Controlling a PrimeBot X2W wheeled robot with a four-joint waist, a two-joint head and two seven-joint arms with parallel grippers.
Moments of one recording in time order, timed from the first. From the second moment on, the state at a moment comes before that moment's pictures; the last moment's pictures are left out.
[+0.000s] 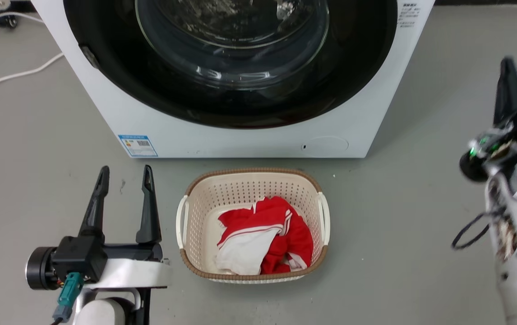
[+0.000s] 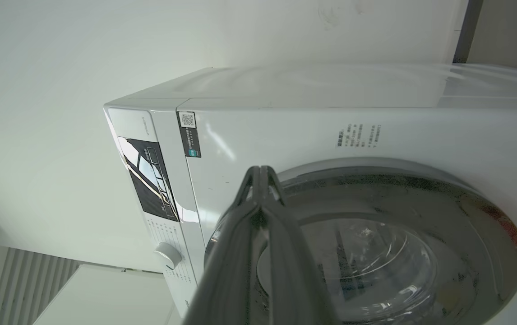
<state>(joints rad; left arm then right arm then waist) -0.07 0.05 -0.01 -0.06 -0.09 -0.01 -0.26 -0.64 -0.11 -0.12 0.50 1.67 0.13 -0.07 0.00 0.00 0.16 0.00</state>
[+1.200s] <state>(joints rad) -0.24 0.05 -0.05 -0.08 -0.11 -0.08 -0.26 -1.49 -0.25 0.18 1.21 1.51 0.13 0.29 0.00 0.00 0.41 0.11</state>
